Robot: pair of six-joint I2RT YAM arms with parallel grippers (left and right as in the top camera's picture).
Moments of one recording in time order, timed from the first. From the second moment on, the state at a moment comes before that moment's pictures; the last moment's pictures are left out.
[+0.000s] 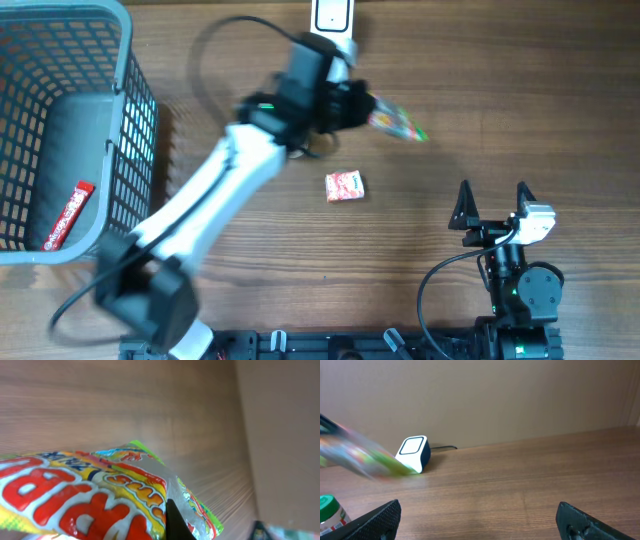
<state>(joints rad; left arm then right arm) -0.58 1.76 1.46 -0.46 0.37 -0.68 0.02 0.02 0.01 0.00 0.01 0.15</state>
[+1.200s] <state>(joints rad) -0.71 1.36 1.46 -0.61 -0.09 -0.38 0.02 0.02 0.01 0.00 0.01 0.15</state>
